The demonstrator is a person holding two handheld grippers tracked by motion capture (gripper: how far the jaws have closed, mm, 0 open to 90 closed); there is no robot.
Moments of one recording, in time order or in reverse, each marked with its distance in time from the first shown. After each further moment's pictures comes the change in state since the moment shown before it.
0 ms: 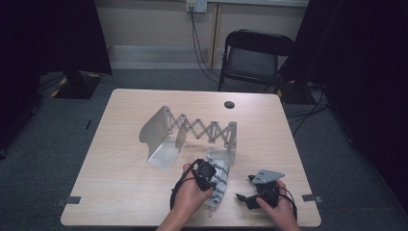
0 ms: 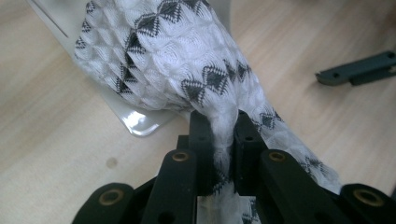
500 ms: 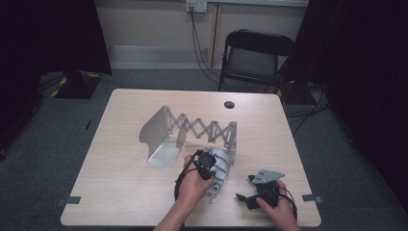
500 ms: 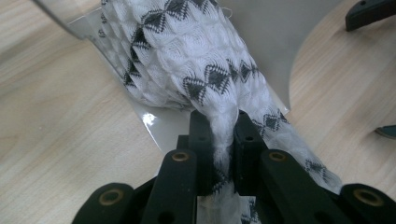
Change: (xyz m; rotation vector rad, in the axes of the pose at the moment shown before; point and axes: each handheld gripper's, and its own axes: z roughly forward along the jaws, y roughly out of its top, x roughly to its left) left arm 0.018 0.016 0.009 -0.028 0.086 -0.051; right arm 0.000 0.000 0.000 0.000 0.000 0.000
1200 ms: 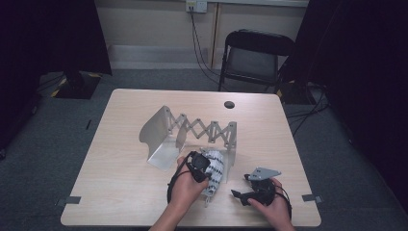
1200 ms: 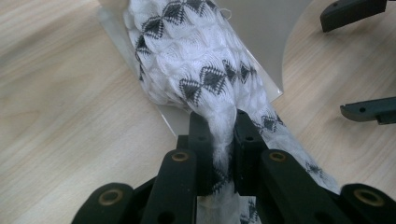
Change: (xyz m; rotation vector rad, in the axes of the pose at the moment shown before) left arm 0.004 -0.014 -0.020 -0.022 -0.015 -0.003; right arm 0.008 0.014 0.008 -0.025 -0.034 0.104
